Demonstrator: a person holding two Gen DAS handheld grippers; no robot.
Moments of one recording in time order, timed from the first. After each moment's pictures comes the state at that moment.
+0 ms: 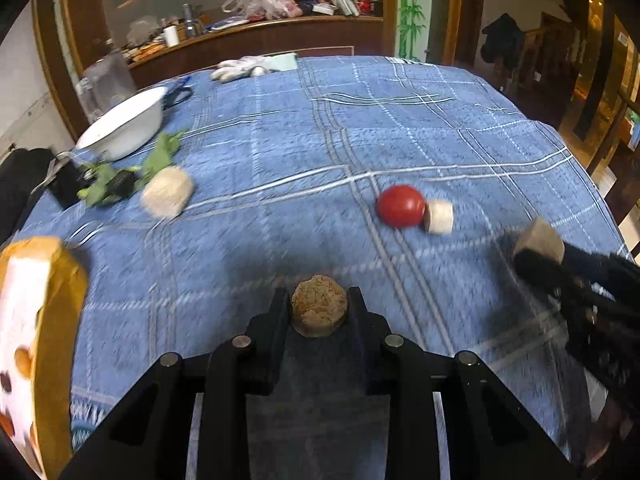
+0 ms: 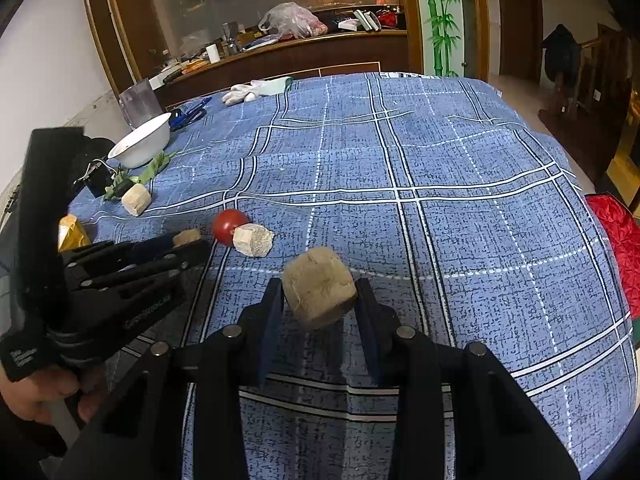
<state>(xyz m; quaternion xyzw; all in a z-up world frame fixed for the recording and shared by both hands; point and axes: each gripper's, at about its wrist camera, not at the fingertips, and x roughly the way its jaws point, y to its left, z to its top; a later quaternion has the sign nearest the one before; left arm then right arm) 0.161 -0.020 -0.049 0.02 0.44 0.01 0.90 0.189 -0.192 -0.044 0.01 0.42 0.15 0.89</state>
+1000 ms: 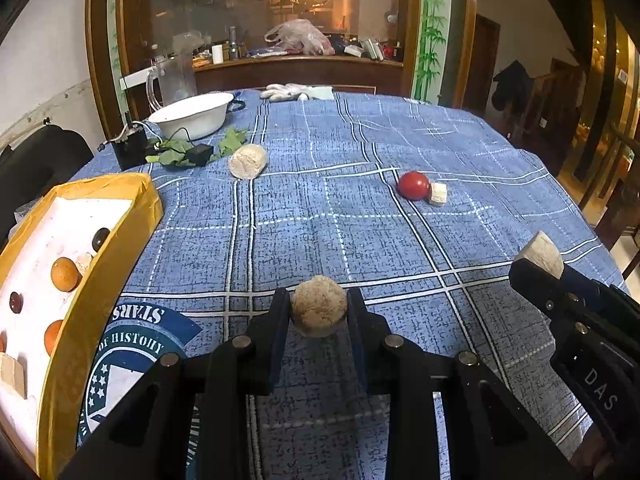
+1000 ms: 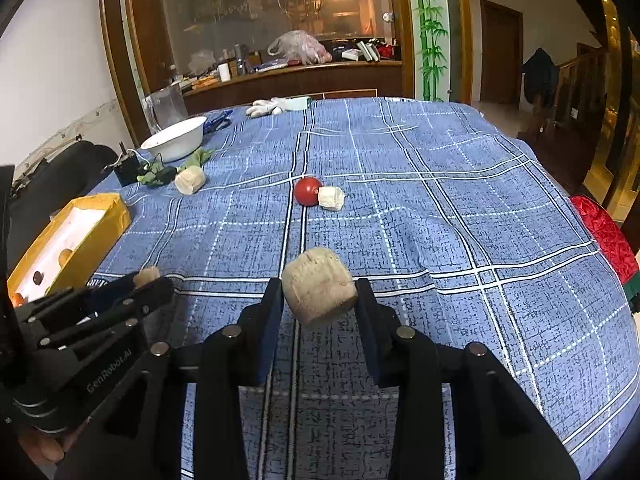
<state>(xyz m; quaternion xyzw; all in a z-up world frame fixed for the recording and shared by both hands) 0.078 0.011 -0.039 -0.02 0.37 0.03 0.93 0.084 -0.145 -0.028 0.01 0.36 0.12 0.93</state>
